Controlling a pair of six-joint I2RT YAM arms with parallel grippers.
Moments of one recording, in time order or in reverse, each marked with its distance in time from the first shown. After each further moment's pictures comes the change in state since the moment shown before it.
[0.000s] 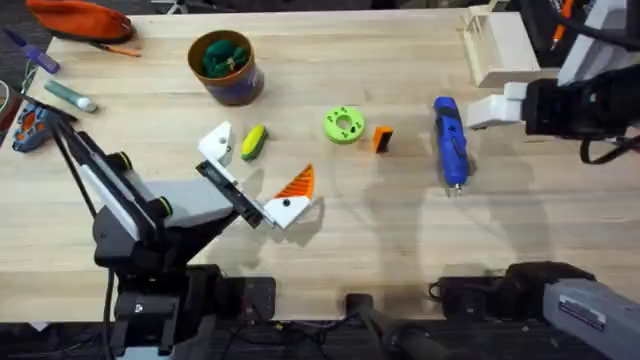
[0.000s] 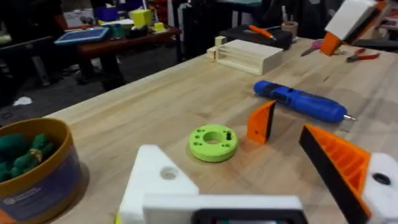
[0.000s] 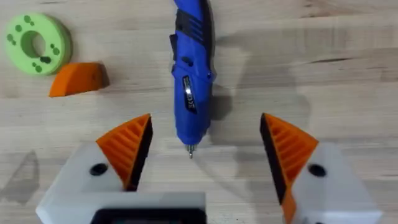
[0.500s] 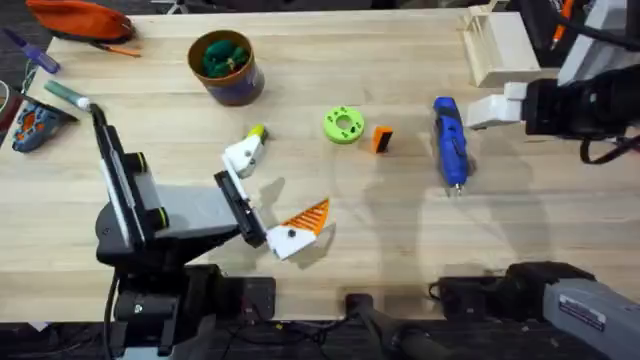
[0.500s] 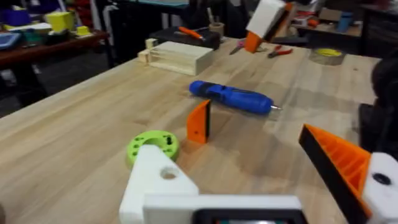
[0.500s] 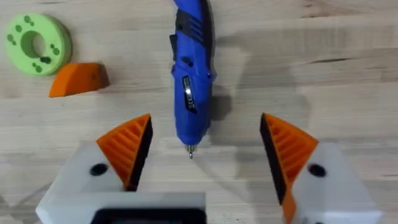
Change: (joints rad) left arm 0.000 0.000 0.003 -0.042 0.277 0.003; right arm 0.000 0.000 0.000 0.000 0.000 0.000
